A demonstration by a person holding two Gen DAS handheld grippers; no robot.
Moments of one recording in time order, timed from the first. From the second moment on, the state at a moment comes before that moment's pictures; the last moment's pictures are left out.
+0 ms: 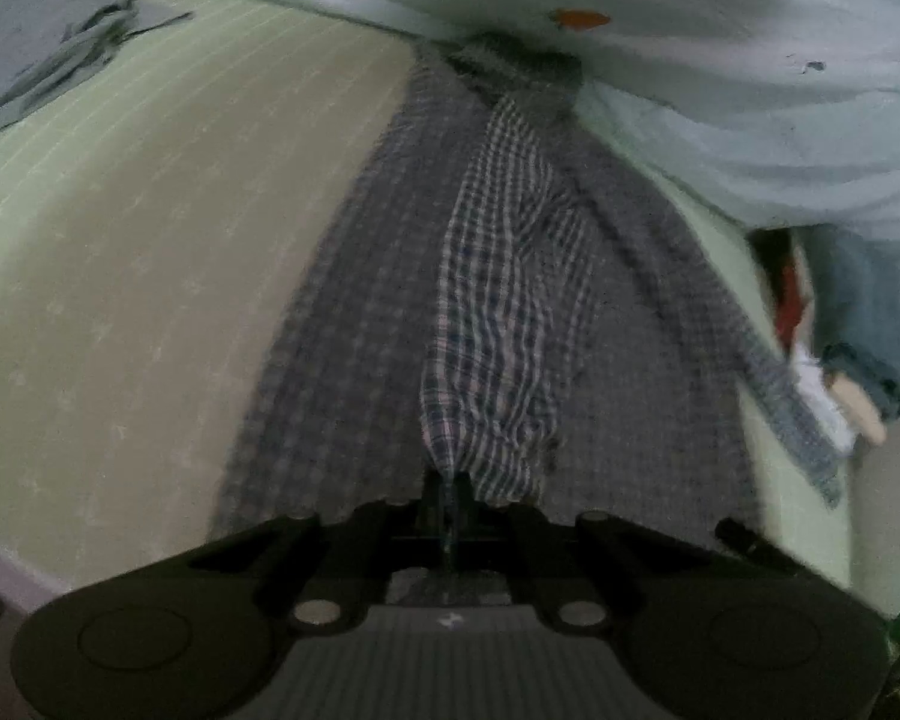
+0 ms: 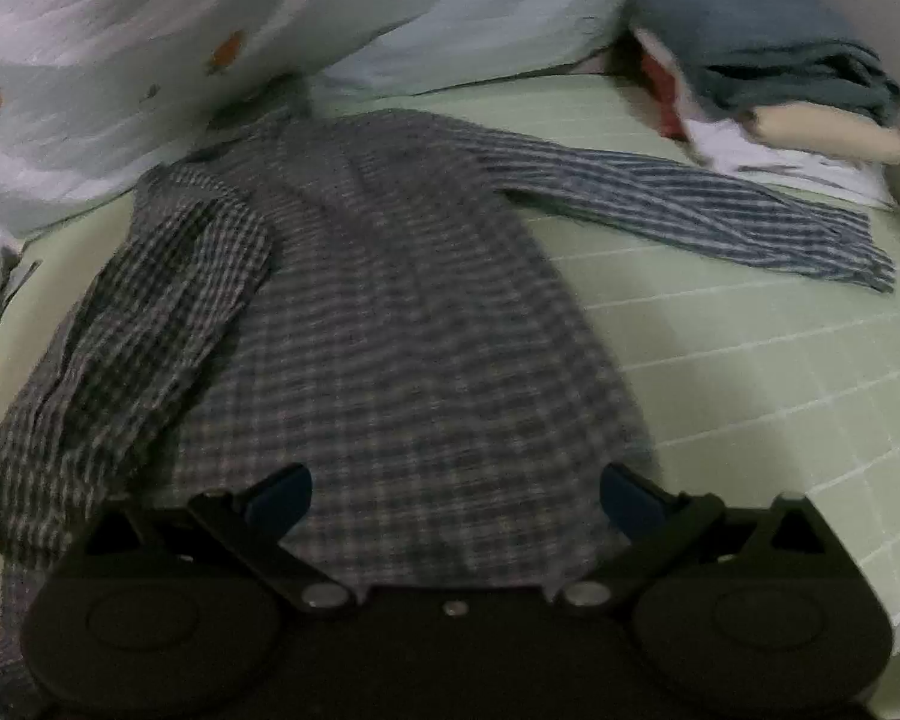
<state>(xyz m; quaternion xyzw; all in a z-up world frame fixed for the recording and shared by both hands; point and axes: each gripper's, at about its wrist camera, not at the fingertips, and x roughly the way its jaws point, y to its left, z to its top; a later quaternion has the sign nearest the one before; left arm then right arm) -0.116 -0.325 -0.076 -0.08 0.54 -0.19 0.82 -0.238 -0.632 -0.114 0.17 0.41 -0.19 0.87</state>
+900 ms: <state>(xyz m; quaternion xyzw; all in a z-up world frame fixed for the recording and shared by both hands) -0.081 -0.330 -0.098 0.11 0.50 -0.27 0.82 -0.259 -0.524 -0.097 0.18 0.36 -0.28 0.87</state>
